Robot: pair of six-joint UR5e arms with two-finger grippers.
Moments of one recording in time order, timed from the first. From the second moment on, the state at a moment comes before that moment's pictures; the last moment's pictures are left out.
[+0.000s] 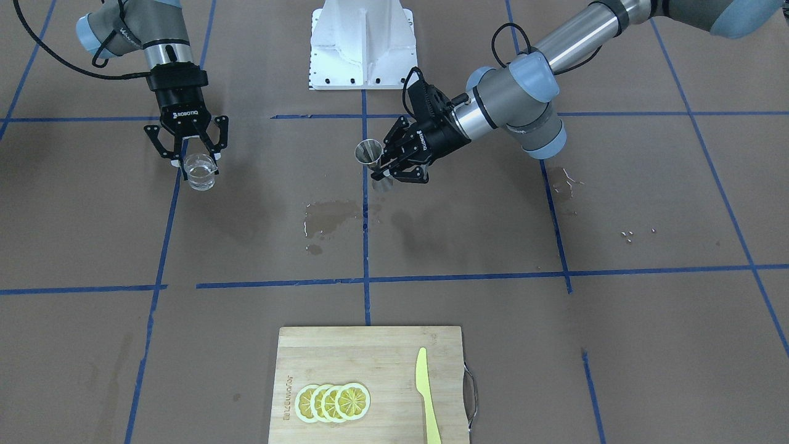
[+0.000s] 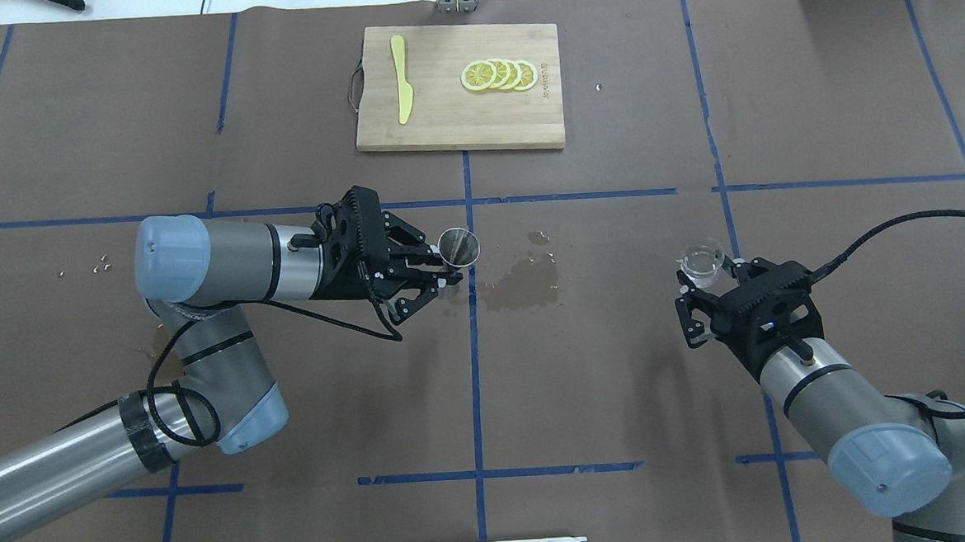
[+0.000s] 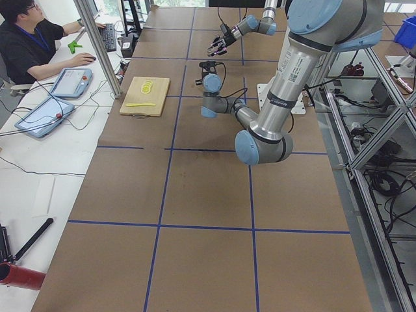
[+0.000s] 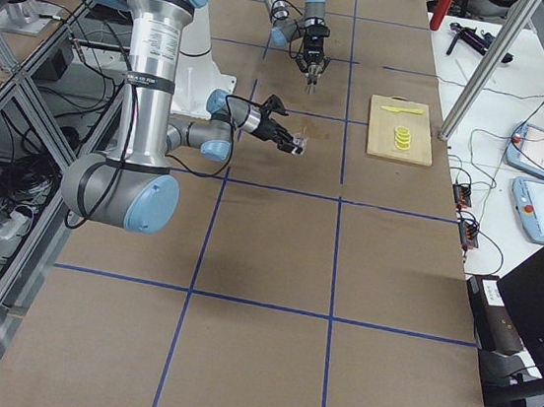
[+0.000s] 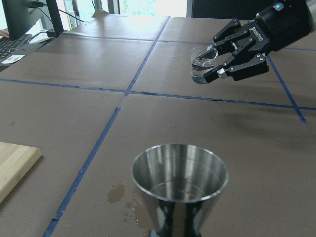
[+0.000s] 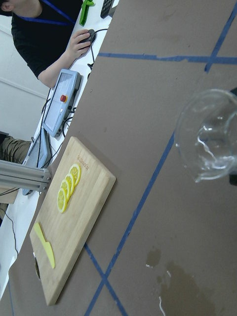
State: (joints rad) left arm -0.55 -2.13 -1.43 -2.91 -1.95 -0.18; right arm 0.21 -1.62 1.97 -0.74 0.81 0.77
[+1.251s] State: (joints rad) left arm -0.55 -2.13 -1.42 -2.91 -1.95 -0.18; right arm 0.20 -1.16 2.07 -1.35 0.88 0.70
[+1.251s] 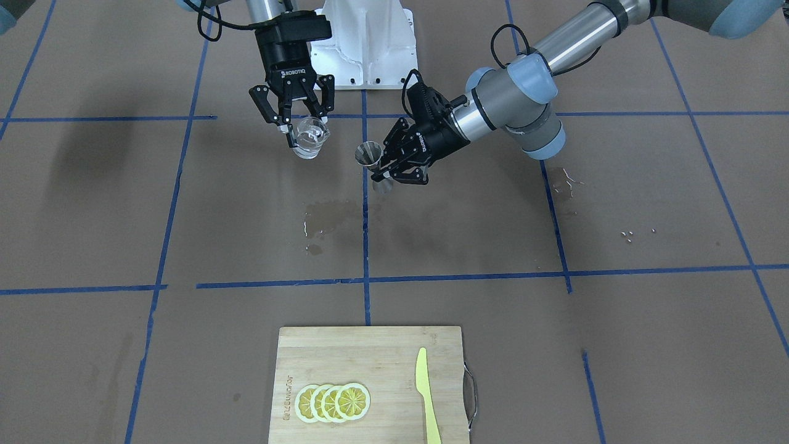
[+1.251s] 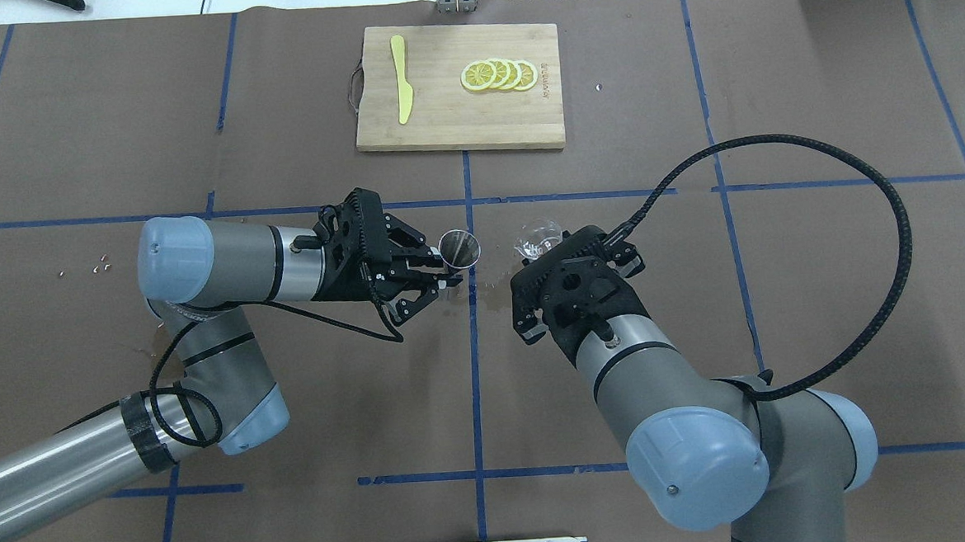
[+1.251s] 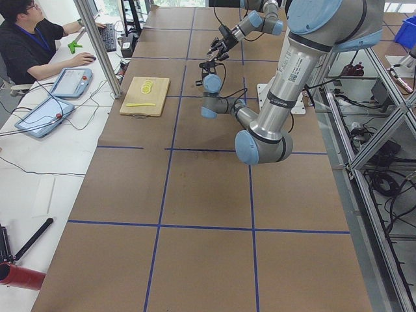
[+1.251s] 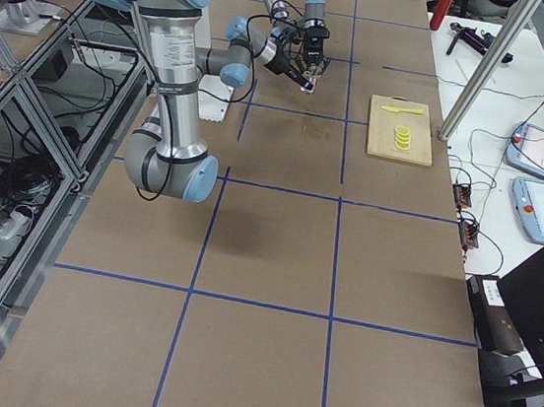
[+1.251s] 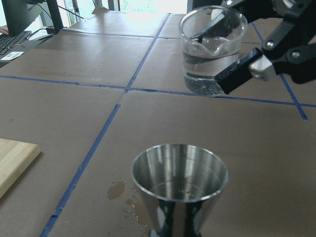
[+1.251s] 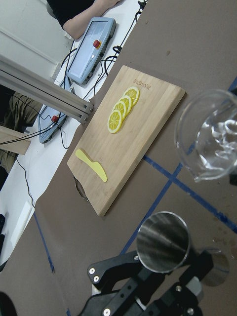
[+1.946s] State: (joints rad) left arm -0.54 -2.13 -1.42 -2.90 -1.95 -0.18; right arm 0.19 -1.08 2.01 -1.42 0.79 0.61
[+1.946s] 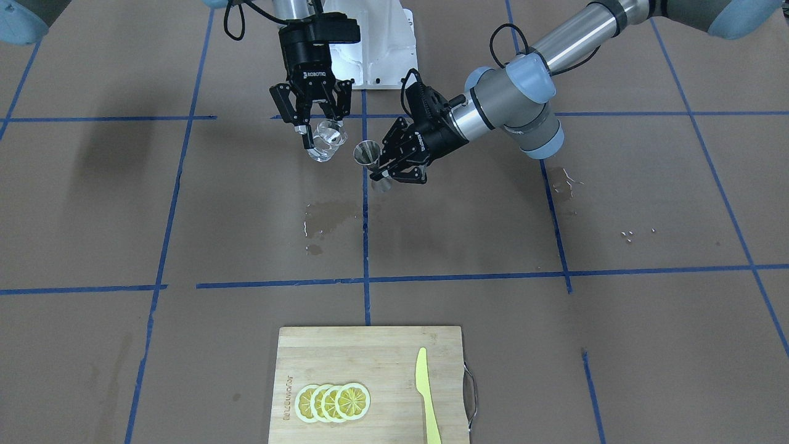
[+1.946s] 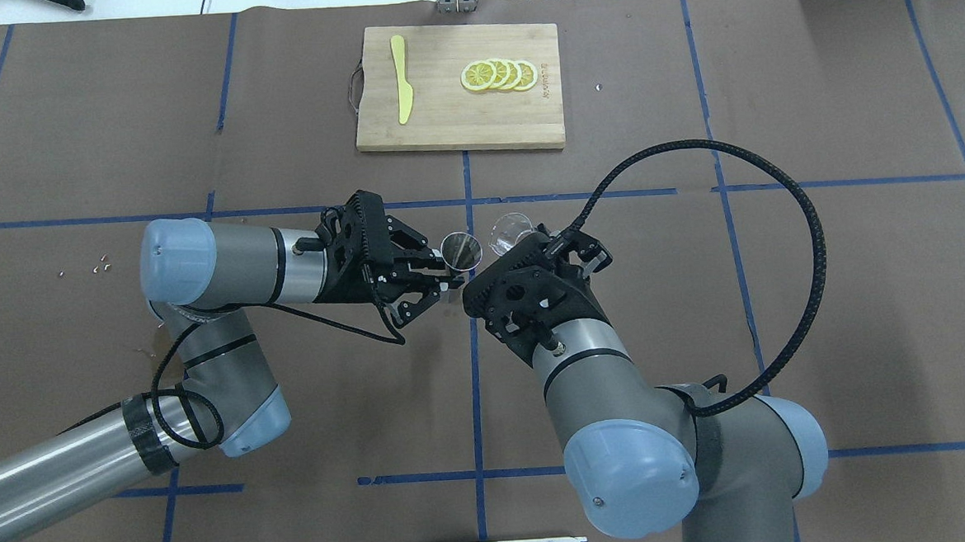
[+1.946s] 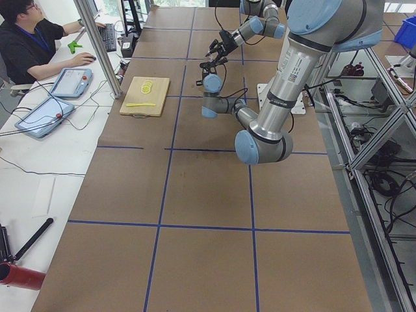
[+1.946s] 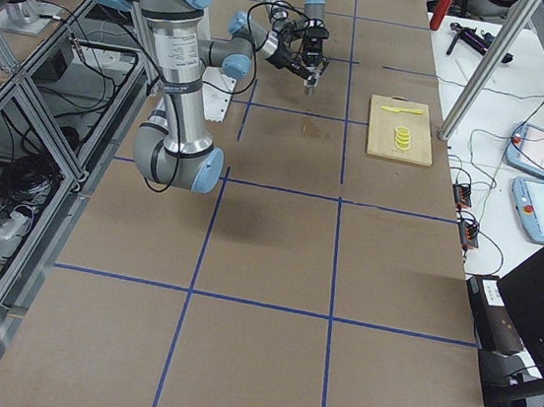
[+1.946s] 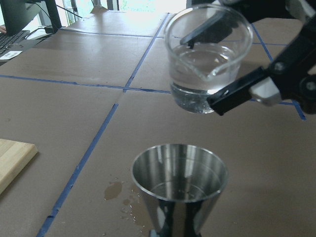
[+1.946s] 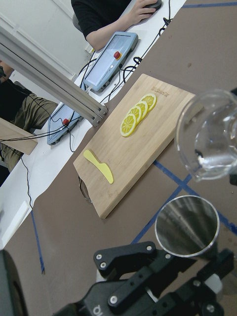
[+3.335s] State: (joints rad) left arm -0.54 -2.13 -1.42 -2.90 -1.95 -0.18; right arm 0.18 -0.98 1.95 -1.56 0.68 0.47
